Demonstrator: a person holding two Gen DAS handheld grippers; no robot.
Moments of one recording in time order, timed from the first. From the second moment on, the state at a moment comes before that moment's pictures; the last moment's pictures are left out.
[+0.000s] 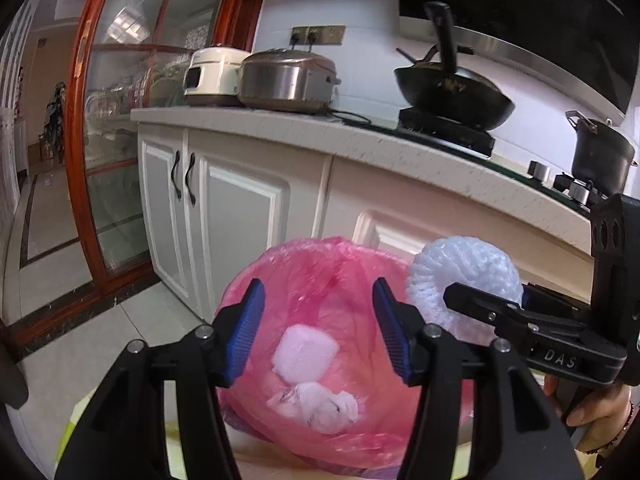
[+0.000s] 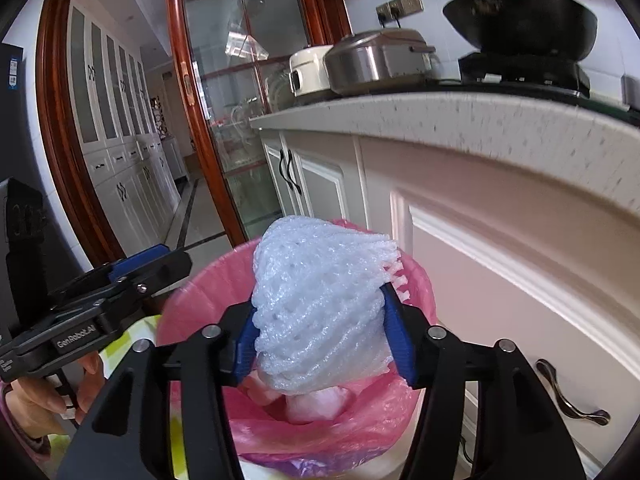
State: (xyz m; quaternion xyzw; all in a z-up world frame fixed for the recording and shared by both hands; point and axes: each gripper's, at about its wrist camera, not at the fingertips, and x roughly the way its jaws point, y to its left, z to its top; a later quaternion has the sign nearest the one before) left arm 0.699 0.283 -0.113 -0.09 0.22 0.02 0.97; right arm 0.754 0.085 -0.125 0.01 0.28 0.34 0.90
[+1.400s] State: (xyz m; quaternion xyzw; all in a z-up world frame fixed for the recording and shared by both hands) left arm 0.223 0.084 -0.039 -0.10 0.20 0.00 0.98; right arm 0.248 -0.140 -0.015 0.03 0.21 0.26 0.94
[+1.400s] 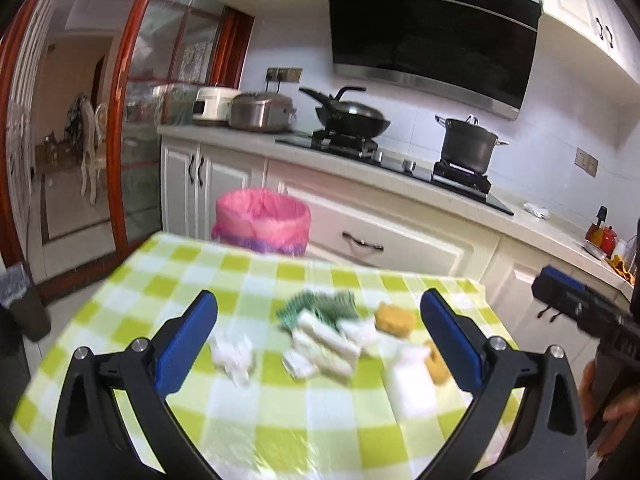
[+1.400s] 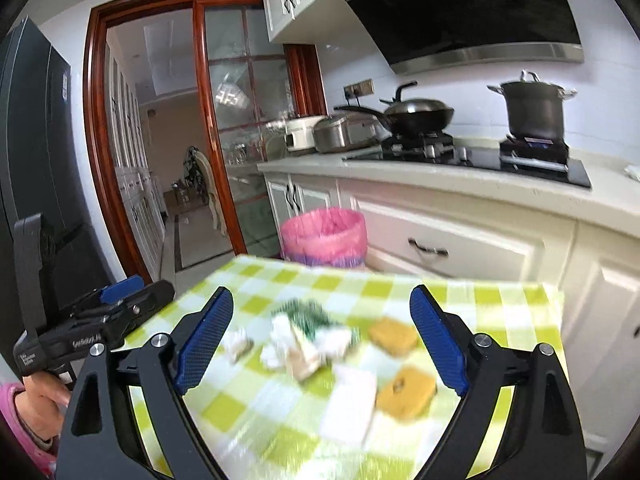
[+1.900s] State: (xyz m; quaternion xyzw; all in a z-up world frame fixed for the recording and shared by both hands) left arm 0.208 0.073 -0.097 -0.07 0.22 0.02 0.97; right arm 0.242 -0.136 -0.105 0.04 0.29 0.23 0.93
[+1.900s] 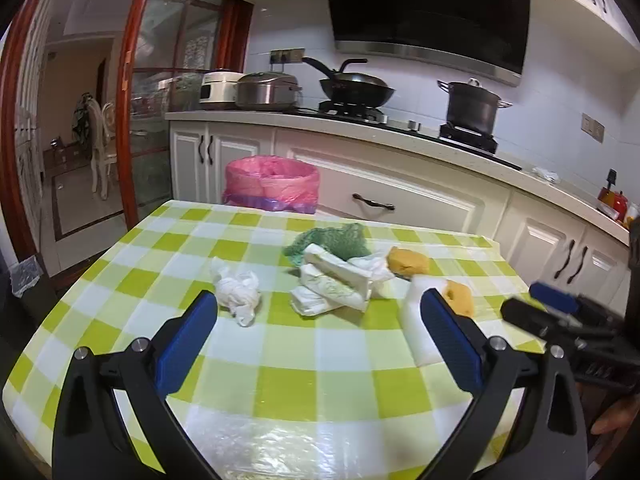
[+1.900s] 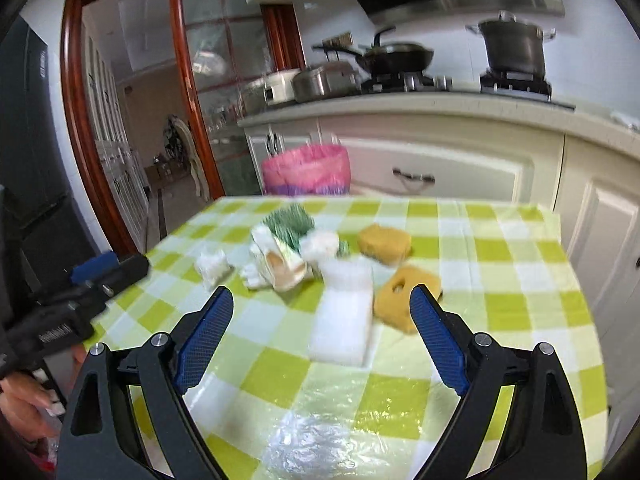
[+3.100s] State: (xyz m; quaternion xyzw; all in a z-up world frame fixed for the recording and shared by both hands) left arm 0.314 0.153 -0.149 -0.10 0.31 0.07 0.94; right arm 0.335 -0.072 -0.171 -0.02 0.38 0.20 0.90
